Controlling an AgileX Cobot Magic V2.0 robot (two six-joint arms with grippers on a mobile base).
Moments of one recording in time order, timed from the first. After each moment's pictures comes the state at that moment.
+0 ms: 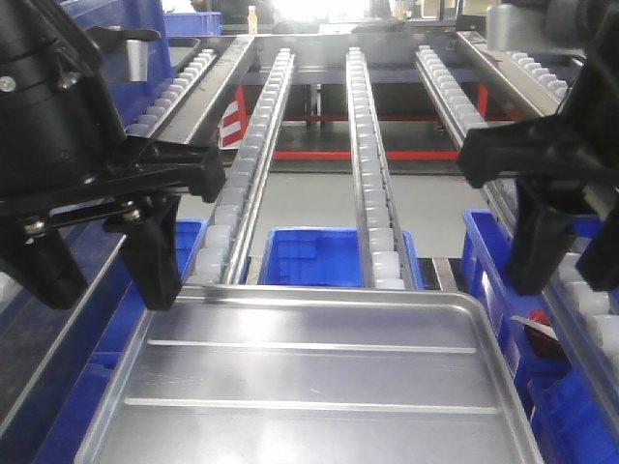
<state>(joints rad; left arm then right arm) -0.75 1.48 -0.96 0.08 0.77 -0.56 0.52 1.34 -0.82 -0.08 0.72 0.51</state>
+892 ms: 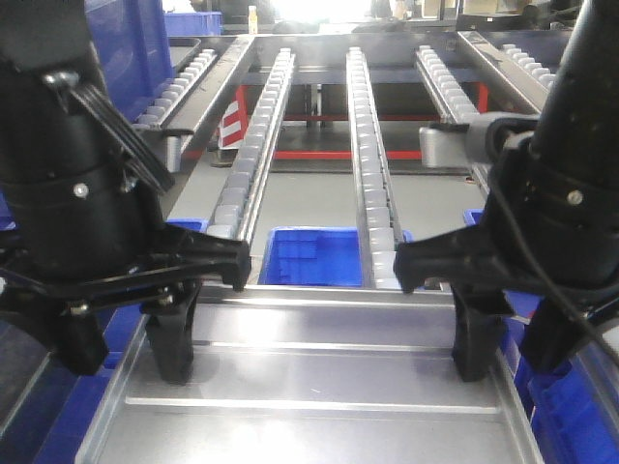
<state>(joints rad) -0.75 1.67 -0.97 0.08 0.72 -0.59 0.55 1.58 -0.82 -0.05 0.59 0.51</state>
